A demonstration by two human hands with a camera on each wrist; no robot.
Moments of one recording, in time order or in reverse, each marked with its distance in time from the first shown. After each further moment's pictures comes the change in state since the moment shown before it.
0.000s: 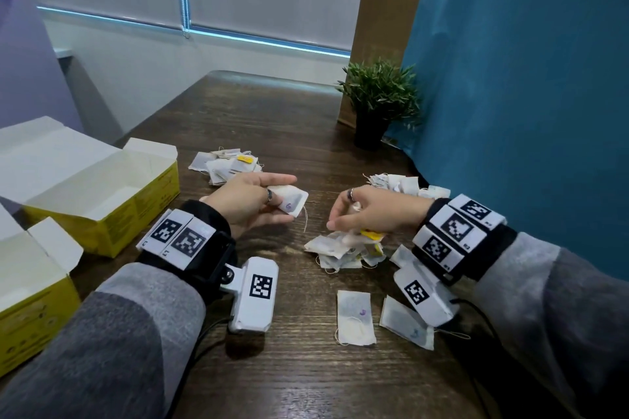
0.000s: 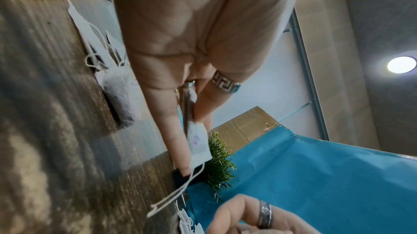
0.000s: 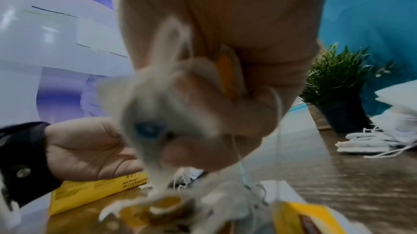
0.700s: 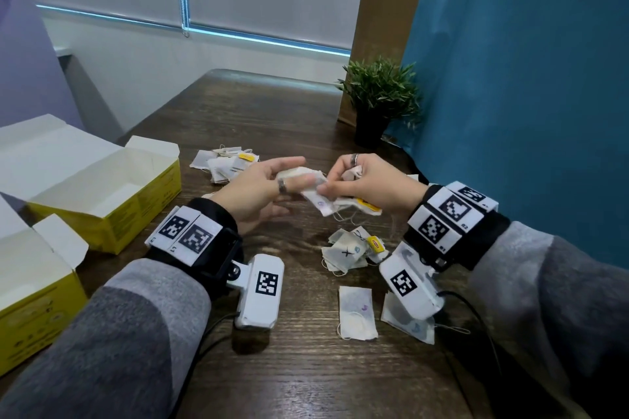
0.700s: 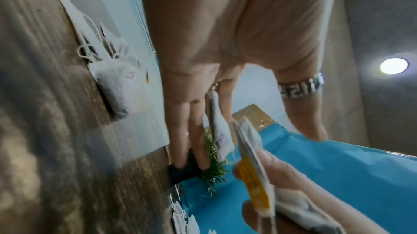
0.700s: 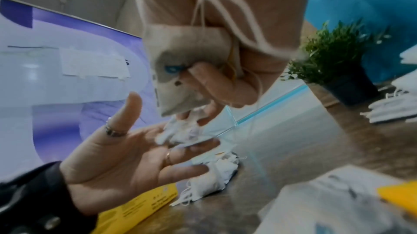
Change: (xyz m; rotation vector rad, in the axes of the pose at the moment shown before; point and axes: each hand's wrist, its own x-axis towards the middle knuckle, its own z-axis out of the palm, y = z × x) left_hand -0.012 0.007 0.013 0.005 -0.130 0.165; right_hand 0.004 -0.015 -0.004 0.471 0.328 -0.199
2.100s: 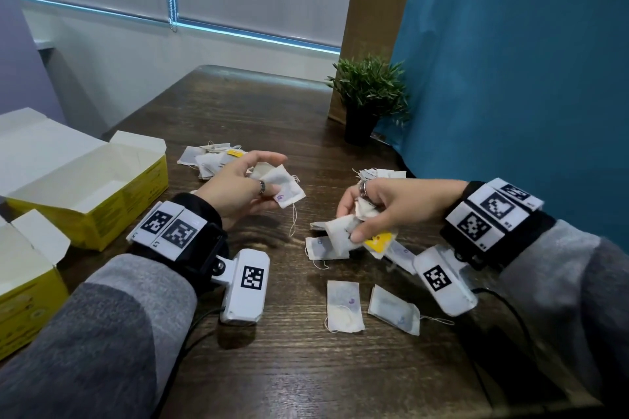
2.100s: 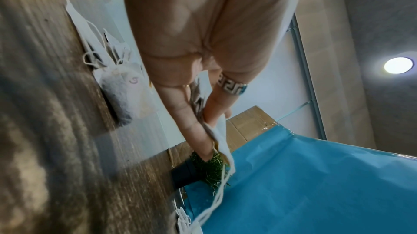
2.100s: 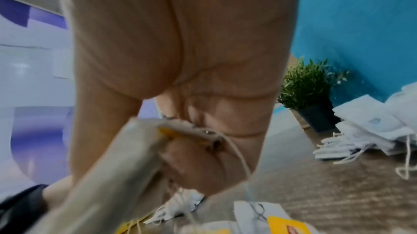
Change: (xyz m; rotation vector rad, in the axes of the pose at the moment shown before) left_hand 0.005 -0.007 -0.012 0.015 0.113 0.003; right_hand -0.034 0.008 -0.038 -0.179 -0.553 0.116
